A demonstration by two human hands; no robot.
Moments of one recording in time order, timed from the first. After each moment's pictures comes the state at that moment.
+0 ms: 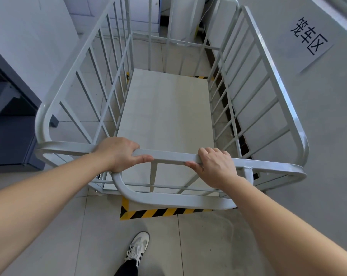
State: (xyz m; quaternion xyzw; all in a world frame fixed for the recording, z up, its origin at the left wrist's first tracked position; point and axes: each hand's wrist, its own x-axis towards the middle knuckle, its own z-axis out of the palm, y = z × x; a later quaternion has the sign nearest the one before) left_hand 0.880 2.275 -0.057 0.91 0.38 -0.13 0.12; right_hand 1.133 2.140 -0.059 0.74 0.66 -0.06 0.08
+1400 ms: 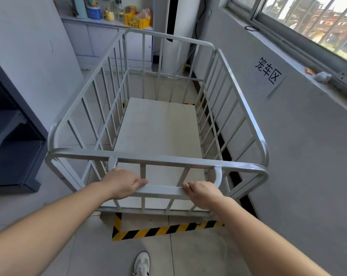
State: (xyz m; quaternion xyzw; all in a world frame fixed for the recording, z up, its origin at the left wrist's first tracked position) left_hand 0.888 2.185 -0.040 0.90 0.36 -0.16 0.17; right_hand 1.119 2.062 -0.023 0.75 0.60 -0.27 0.09
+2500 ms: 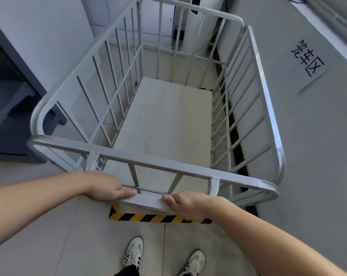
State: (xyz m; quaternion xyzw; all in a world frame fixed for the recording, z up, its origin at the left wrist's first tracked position) left_hand 0.918 2.196 -0.034 0.83 0.31 -0.36 0.28; right_hand 1.152 2.094 -0.018 0.57 0.66 -0.45 0.19
